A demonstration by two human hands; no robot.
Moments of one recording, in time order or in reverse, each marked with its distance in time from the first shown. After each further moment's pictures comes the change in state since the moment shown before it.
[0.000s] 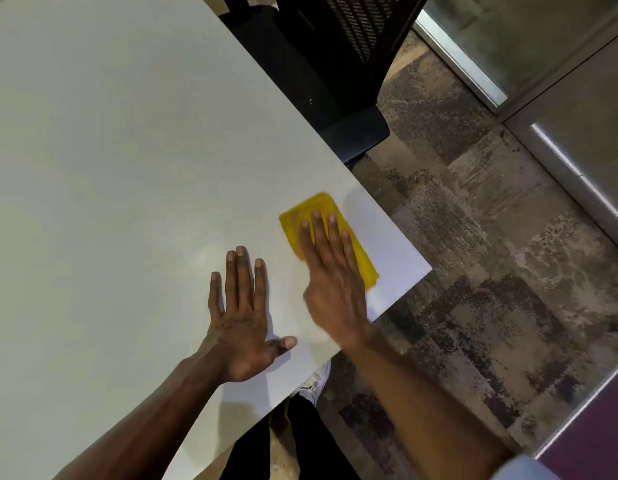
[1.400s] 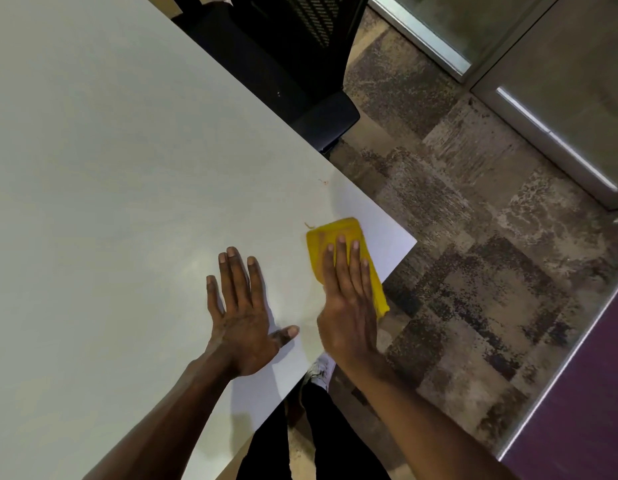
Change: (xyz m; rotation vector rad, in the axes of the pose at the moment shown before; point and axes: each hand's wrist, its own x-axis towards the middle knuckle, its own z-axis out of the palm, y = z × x) left_hand 0.004 -0.002 0.003 0.003 -0.018 -0.003; right_hand -0.069 -0.010 0.012 0.075 0.091 0.270
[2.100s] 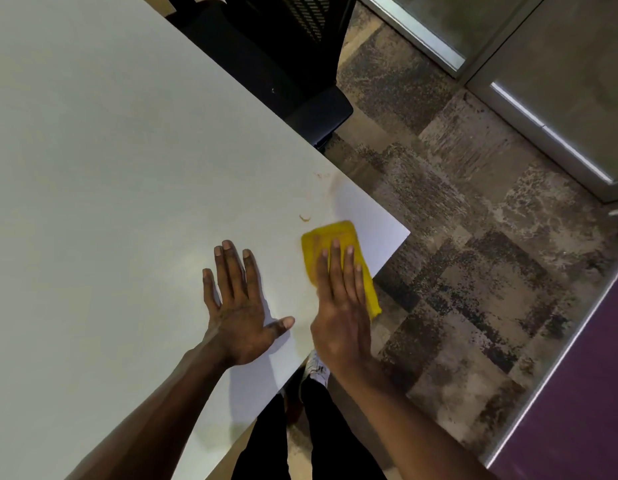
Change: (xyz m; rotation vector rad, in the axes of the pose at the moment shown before) left_hand 0.001 -0.003 0.003 -0.024 0.003 0.022; right_hand -0.022 -0.004 0.003 0.012 0.031 0.013
